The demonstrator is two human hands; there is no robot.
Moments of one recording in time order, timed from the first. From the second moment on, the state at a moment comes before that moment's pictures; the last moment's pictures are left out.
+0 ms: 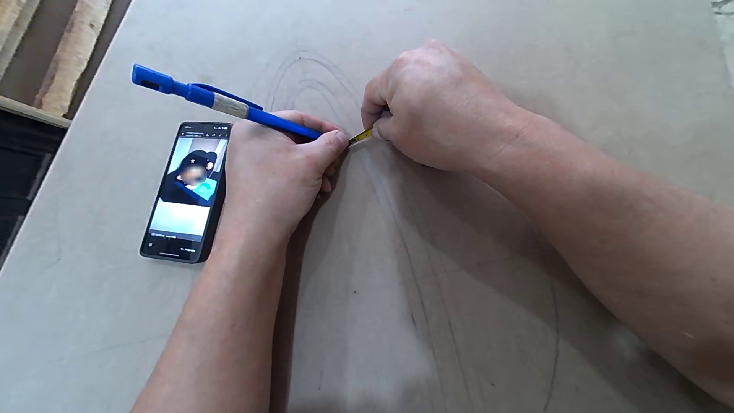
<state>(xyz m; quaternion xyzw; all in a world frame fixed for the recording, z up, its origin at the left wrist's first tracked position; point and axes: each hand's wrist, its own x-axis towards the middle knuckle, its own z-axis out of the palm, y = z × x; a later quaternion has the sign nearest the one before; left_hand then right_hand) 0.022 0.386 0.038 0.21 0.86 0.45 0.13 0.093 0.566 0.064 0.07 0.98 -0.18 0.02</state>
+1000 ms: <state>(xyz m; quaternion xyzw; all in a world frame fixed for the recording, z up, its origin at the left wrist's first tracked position) 0.050 0.374 0.039 0.23 0.85 0.46 0.15 0.127 0.552 0.065 0.09 0.98 -0.18 0.03</state>
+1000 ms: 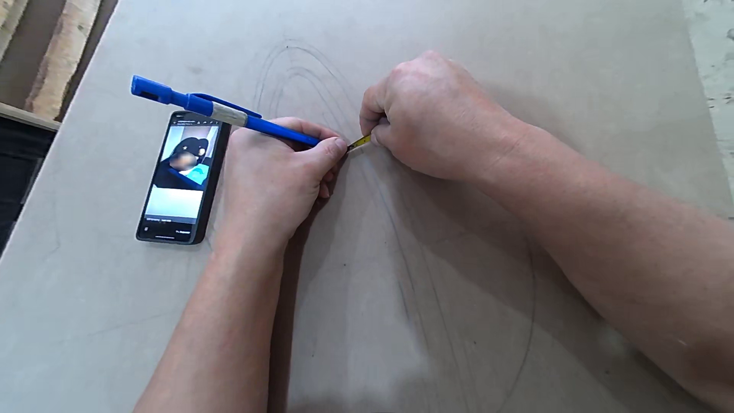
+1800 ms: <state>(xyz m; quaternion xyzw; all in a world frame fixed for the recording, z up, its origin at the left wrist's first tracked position) 0.068 0.363 0.038 0.25 0.85 0.44 0.15 0.154 0.540 0.065 0.10 0.98 -0.19 0.02</state>
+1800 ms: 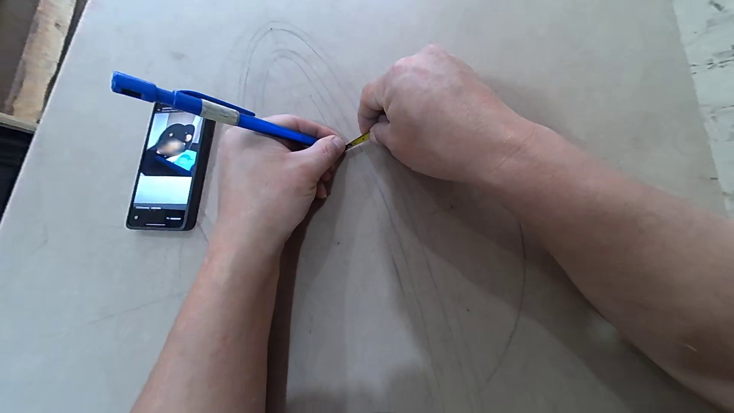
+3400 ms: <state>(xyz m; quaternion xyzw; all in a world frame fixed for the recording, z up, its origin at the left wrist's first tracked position) 0.123 0.331 0.036 0.30 0.83 0.44 0.17 0.227 0.502 0.067 0.14 0.97 -0.21 0.03</state>
